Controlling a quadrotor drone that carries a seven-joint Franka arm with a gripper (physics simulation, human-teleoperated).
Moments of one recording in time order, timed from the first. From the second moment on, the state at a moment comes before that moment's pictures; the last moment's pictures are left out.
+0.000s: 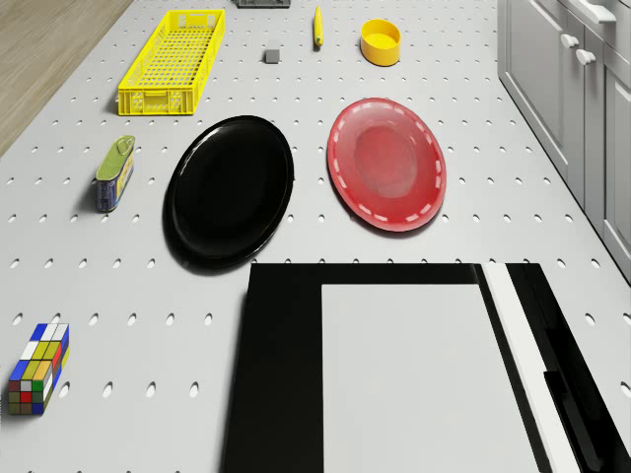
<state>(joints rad) -0.01 -0.71 0.01 -2.05 0.00 1.38 0.78</state>
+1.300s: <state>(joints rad) -0.15 -0.76 0.44 -2.21 -0.63 1.42 0.88</state>
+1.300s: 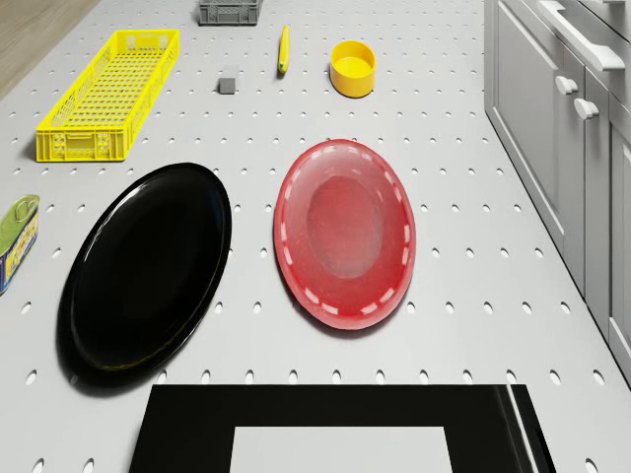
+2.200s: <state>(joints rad) -0.89 -0.99 1.18 -2.88 -1.95 1.19 1.47</state>
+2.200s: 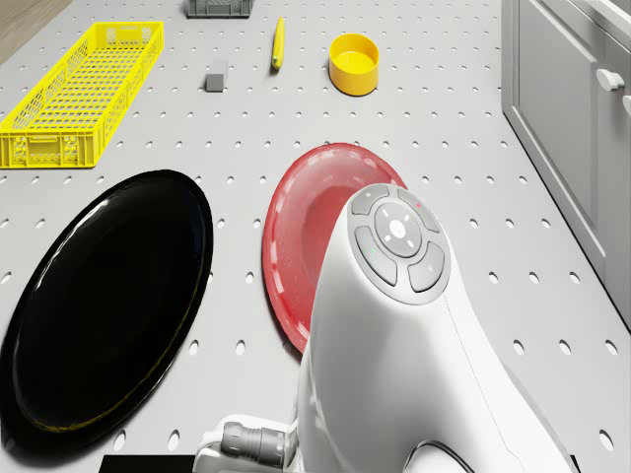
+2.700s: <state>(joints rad) -1.02 -1.06 1.25 -2.90 -1.98 1.17 1.56</state>
